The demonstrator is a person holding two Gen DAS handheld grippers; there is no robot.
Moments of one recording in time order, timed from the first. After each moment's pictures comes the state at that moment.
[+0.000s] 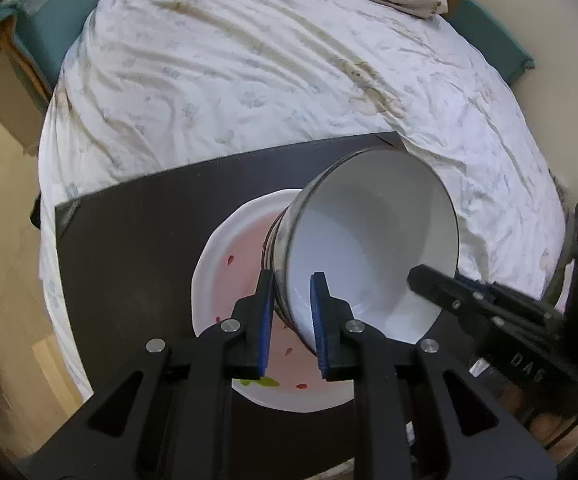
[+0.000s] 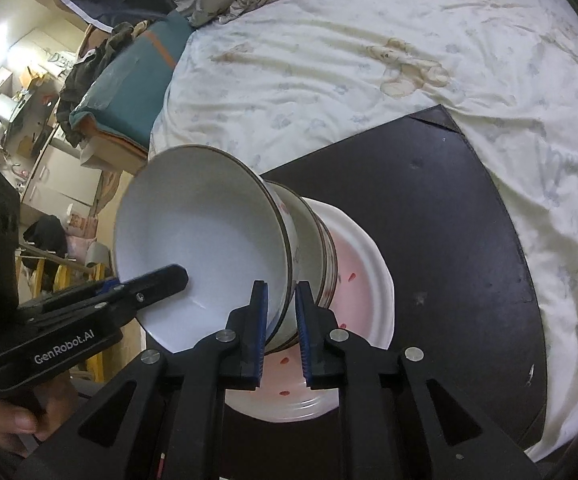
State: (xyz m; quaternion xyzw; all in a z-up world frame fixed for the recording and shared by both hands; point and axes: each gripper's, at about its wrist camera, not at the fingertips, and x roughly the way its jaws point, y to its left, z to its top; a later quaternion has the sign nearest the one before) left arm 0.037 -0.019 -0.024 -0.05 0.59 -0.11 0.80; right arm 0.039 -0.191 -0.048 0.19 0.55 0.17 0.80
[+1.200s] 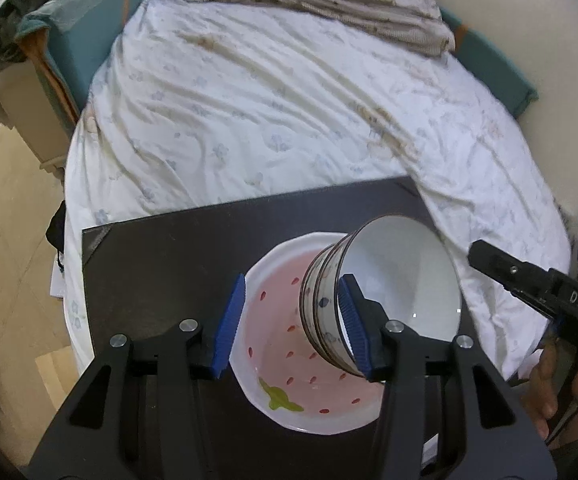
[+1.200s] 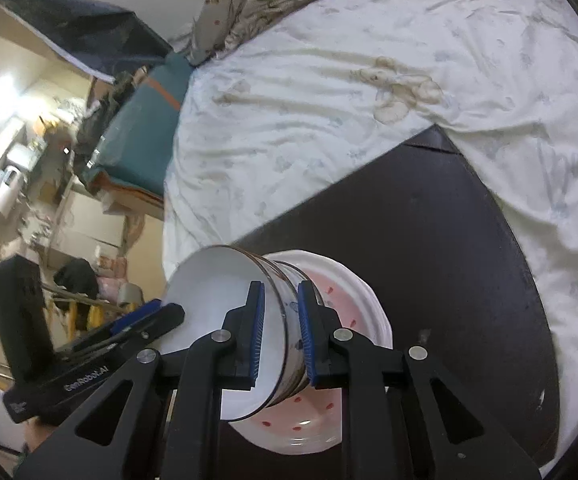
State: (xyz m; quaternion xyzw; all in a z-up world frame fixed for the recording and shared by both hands) left arm 0.037 0.015 -0.005 -0.08 0.53 -0.08 0.84; right arm 0.063 -0.233 -0.043 0.28 0.50 0.19 0.80
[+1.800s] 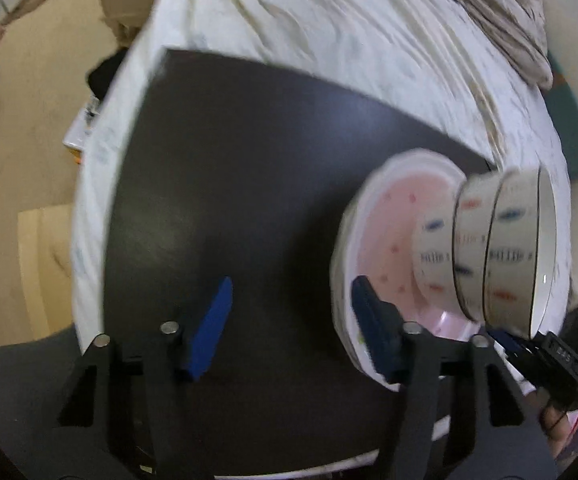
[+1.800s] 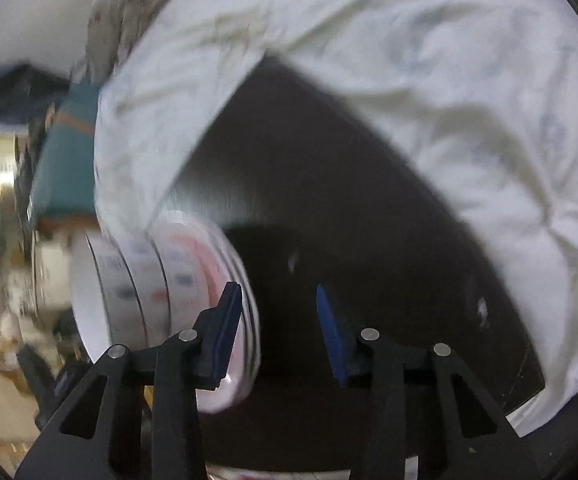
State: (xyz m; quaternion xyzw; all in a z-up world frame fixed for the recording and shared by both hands) left arm 0.003 0.082 -0.098 -0.22 0.64 0.03 0.74; right arm 0.033 -0.291 -0.121 0.33 0.62 0.09 0.71
